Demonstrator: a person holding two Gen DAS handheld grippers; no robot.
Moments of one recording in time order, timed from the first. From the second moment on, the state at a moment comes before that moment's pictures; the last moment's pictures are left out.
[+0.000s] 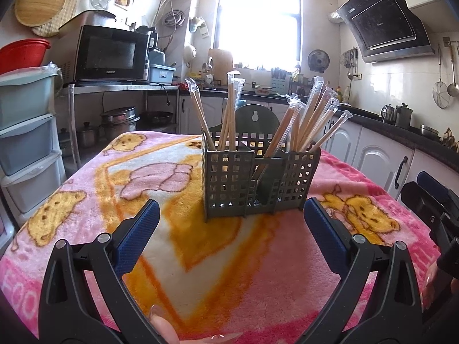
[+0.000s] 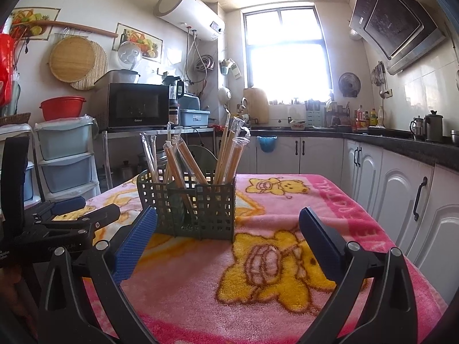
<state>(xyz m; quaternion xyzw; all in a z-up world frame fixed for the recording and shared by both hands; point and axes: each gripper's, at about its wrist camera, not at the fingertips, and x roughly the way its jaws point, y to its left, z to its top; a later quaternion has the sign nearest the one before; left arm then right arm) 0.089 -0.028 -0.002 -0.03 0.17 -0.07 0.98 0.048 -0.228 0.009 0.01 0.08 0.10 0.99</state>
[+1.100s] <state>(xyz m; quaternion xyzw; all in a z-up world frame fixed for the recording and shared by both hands) 0.088 -0.027 -0.001 -0.03 0.17 -0.07 0.98 0.047 -0.229 0.010 0.01 0.09 0.09 0.99</state>
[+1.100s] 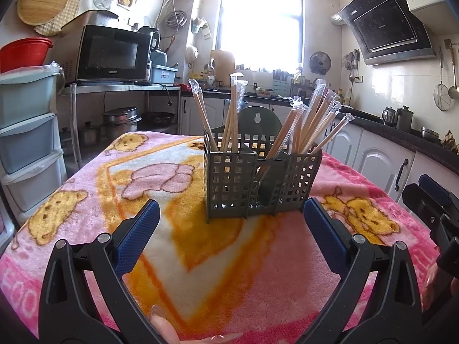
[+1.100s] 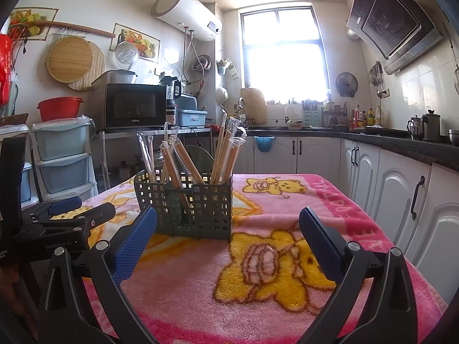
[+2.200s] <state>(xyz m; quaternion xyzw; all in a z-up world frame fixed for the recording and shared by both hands) 0.103 -0.005 0.000 -0.06 0.22 -0.05 0.97 0.057 -0.240 0.014 0.00 0.12 0.04 0.99</state>
